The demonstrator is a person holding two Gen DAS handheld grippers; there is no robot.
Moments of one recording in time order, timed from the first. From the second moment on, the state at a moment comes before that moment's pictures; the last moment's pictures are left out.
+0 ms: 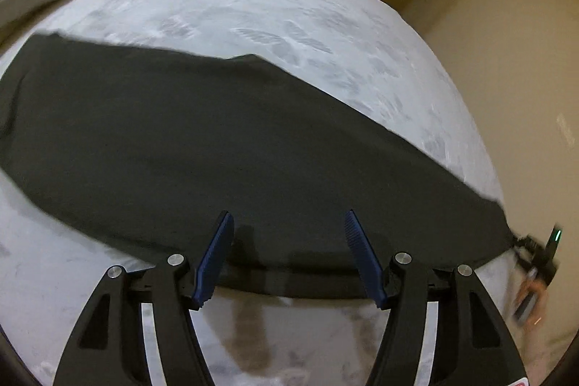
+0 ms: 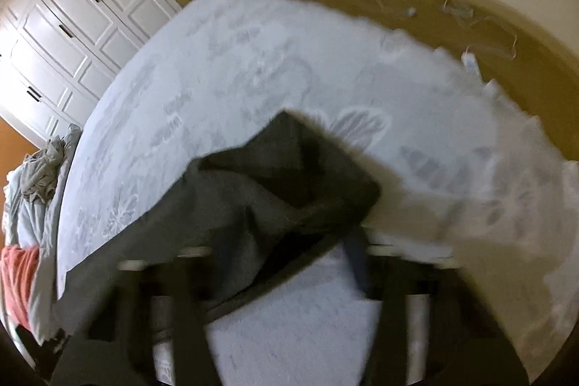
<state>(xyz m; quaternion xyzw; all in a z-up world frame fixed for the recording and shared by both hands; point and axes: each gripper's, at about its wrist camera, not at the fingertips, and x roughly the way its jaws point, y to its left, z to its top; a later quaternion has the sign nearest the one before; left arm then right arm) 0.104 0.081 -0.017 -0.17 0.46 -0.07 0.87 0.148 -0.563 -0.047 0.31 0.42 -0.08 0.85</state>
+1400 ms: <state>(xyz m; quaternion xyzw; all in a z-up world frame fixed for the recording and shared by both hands) 0.111 0.035 -0.050 0.00 0.47 -0.05 0.88 0.170 -0.565 -0.021 0.13 0.37 -0.24 0.89</state>
